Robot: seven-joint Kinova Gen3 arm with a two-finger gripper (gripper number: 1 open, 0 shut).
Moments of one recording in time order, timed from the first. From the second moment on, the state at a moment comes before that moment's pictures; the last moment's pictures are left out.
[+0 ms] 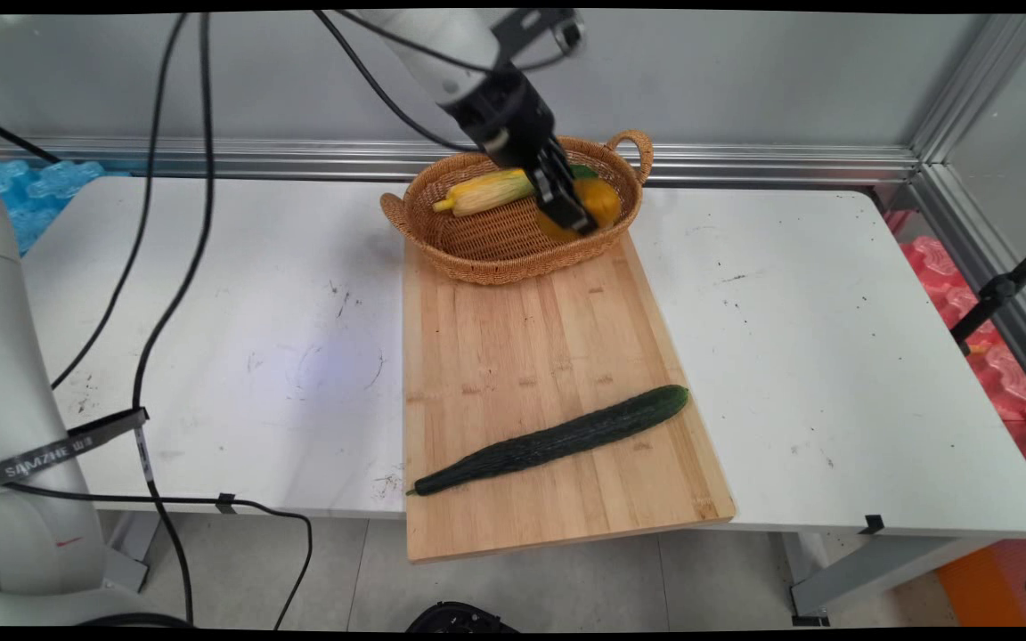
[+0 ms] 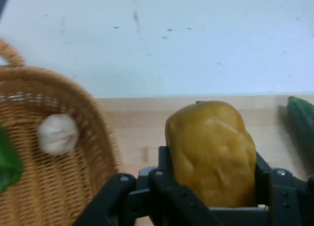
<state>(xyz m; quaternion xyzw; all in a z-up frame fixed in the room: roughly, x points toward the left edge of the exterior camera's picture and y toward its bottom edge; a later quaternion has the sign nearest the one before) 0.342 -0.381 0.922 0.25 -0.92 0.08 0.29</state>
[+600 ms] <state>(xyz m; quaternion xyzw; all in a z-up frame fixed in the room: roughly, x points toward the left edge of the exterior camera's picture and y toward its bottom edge) 0.294 -0.386 0.852 0.20 -0.94 0.06 0.27</state>
